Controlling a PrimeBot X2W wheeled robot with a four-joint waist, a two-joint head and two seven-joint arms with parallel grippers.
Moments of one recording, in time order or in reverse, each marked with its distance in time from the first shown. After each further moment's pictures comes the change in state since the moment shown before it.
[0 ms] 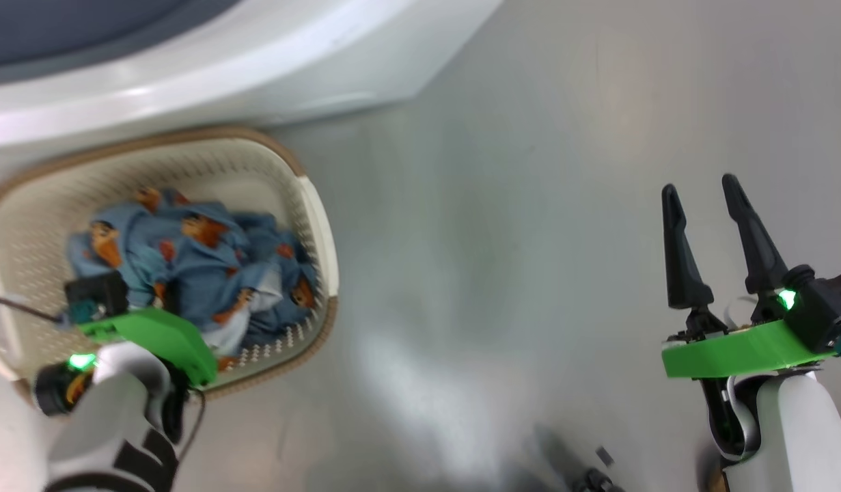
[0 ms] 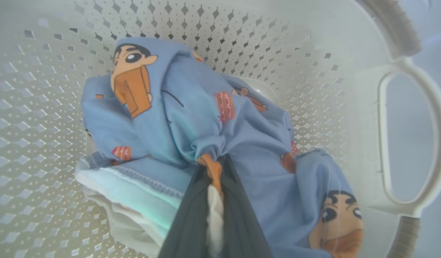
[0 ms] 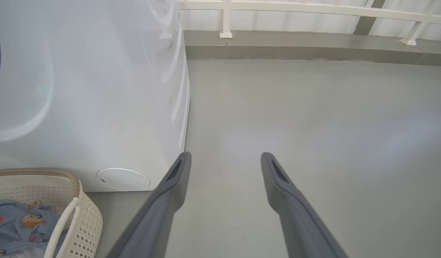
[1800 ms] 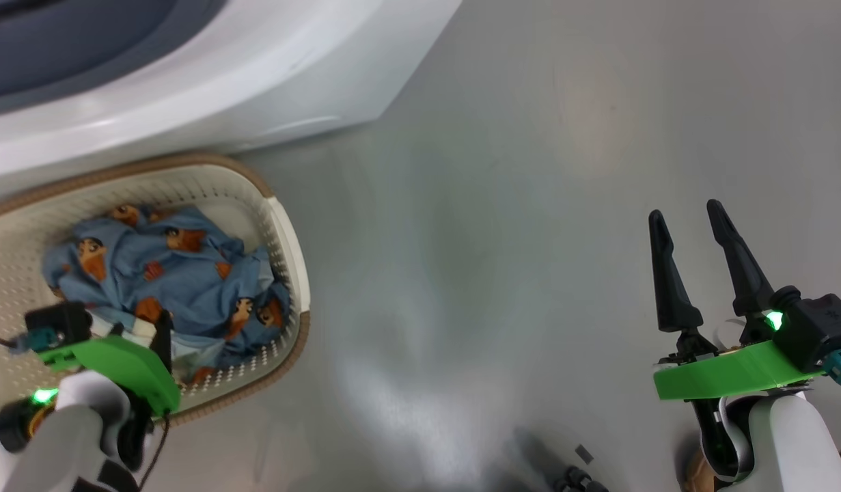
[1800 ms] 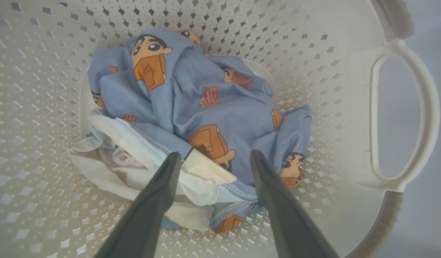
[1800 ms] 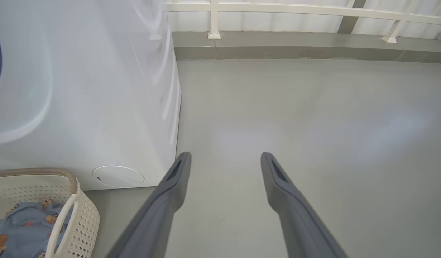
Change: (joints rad) left arm 0.174 0.062 0.129 -0.202 0.019 -0.017 0.177; right arm 0.054 0.001 0.024 -0.006 0.016 0.000 0.007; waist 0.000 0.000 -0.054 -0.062
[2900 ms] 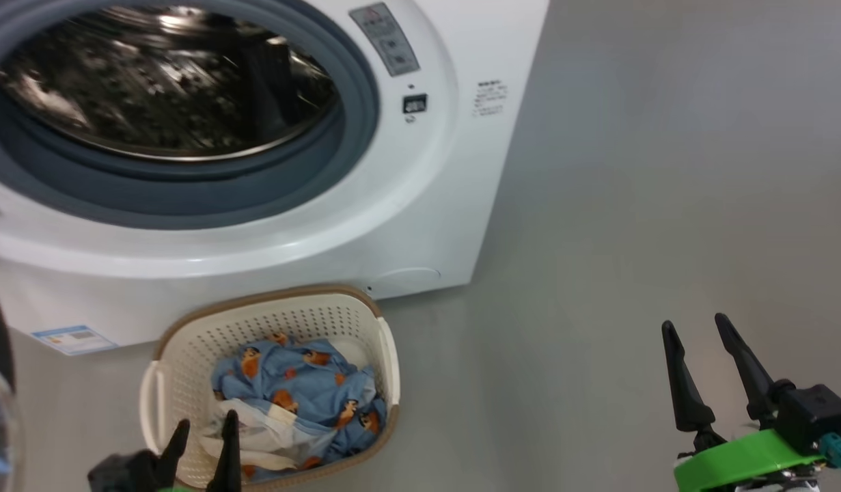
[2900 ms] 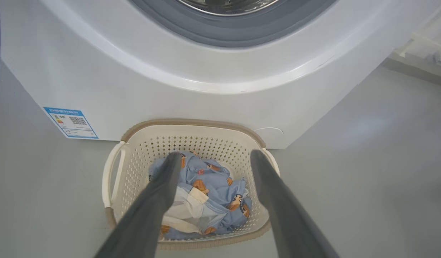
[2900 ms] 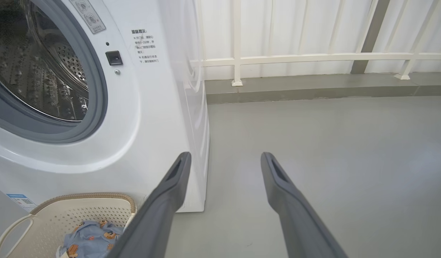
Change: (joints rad) left arm 0.589 -0.124 0.083 -0.680 0.124 0.040 -0.100; right arm 0.213 -0.034 -0.029 0.045 -0.008 0.000 0.000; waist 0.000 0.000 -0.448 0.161
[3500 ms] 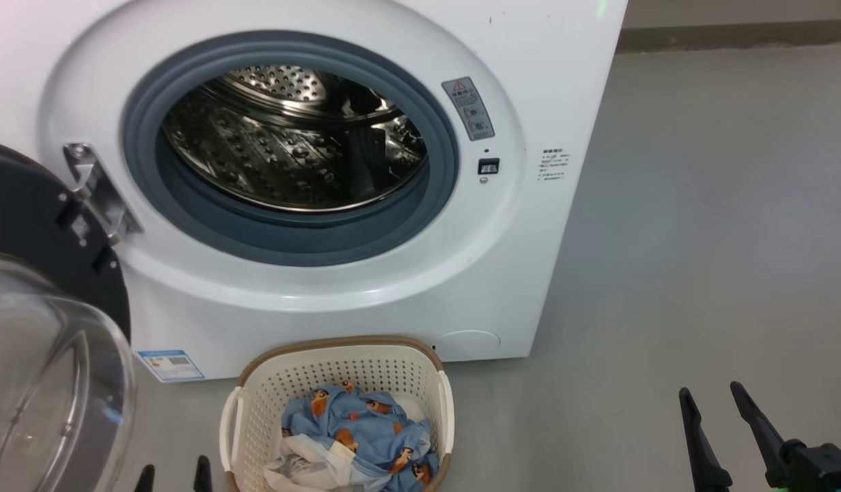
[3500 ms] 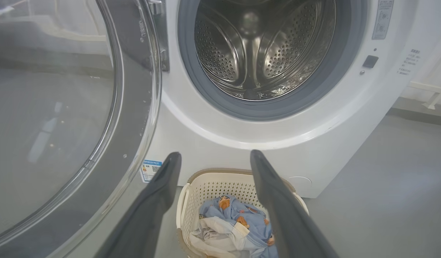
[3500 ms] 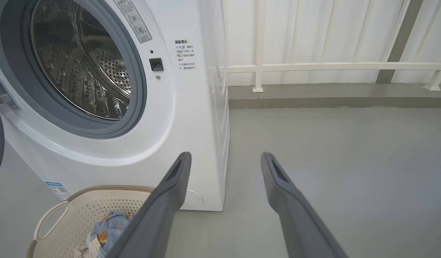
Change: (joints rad) left arm 0.239 0.007 0.052 -0.262 0.091 0.053 -0.081; right arm 0.132 -0.013 -0.030 0.027 0.000 0.000 0.000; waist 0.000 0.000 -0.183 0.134
